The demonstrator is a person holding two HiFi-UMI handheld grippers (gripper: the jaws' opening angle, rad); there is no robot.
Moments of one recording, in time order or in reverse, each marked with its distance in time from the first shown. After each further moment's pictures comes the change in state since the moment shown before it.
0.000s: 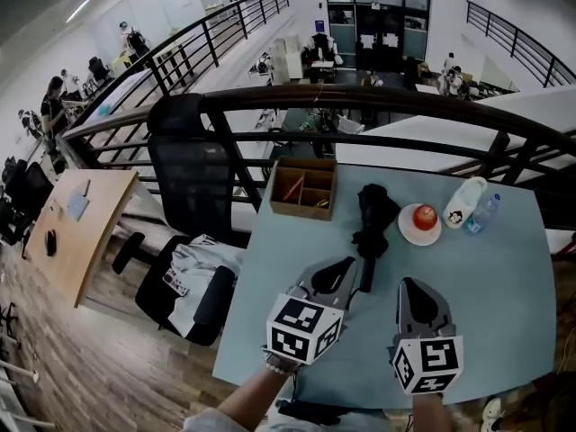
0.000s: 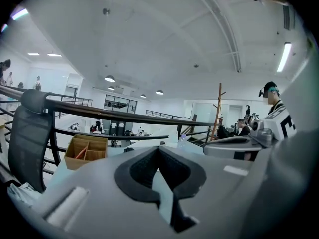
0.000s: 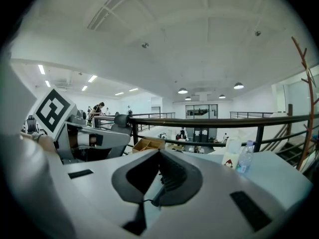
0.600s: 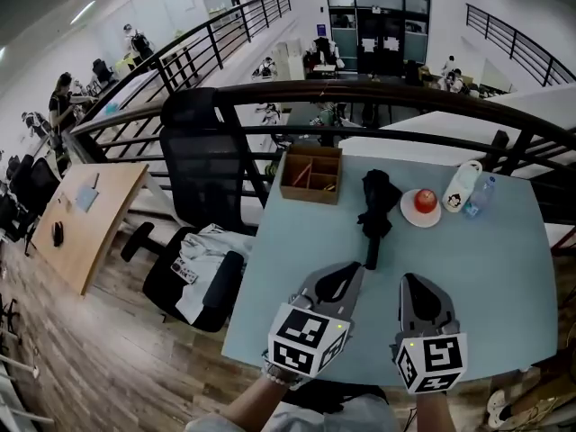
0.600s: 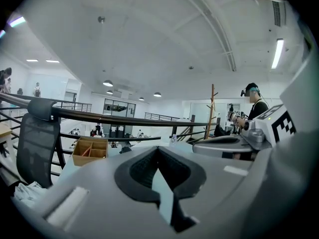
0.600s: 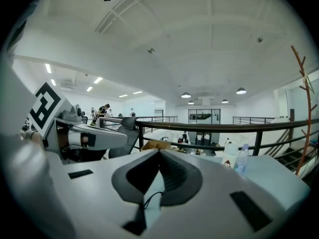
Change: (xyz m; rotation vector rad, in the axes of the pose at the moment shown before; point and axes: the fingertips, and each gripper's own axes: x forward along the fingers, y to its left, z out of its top) left arm -0.079 -0.054 -0.001 0.048 -0.027 -0.002; right arm -0.065 0.043 0.005 -0.039 -0.045 0.020
